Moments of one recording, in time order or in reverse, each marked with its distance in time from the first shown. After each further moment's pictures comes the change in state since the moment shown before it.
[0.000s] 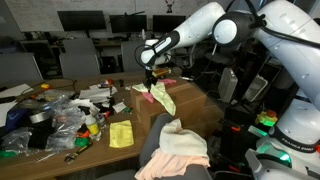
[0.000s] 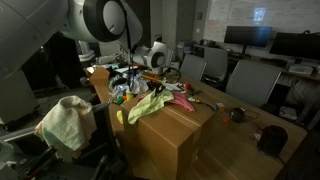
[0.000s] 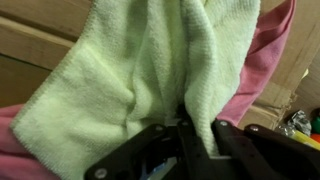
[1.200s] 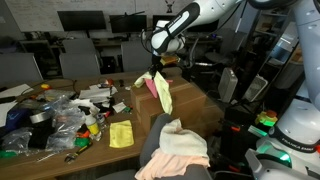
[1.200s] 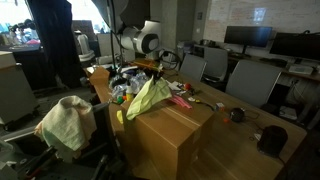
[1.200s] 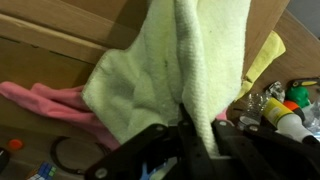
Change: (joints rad) arm 0.001 -0.411 0.001 -0.471 0.007 0.249 -0.010
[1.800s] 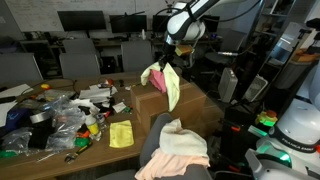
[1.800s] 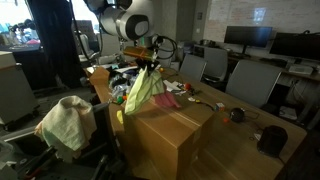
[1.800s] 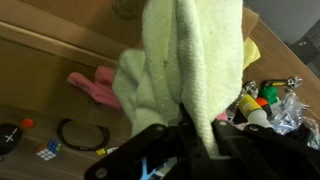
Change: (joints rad) arm -0.004 -0.360 0.000 -0.359 0.049 0.083 -0.109
